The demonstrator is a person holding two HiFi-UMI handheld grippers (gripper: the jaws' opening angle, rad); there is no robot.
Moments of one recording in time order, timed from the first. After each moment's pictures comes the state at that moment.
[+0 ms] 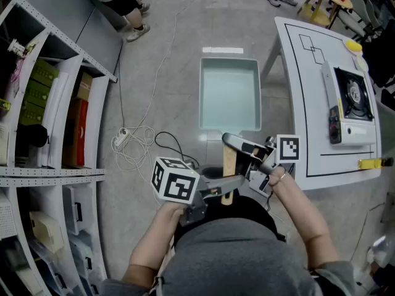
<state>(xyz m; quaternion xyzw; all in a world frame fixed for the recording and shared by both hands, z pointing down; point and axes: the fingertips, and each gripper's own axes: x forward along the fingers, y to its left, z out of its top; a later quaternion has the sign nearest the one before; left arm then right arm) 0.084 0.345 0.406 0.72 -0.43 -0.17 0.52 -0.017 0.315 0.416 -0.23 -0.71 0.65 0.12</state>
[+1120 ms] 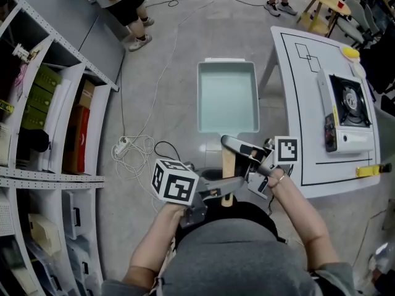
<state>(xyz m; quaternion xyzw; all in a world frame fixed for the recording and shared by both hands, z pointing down) 0.088 0.318 0.404 0.72 -0.44 -0.17 0.51 -0.015 0.290 0.411 -0.24 -0.72 0.64 0.12</state>
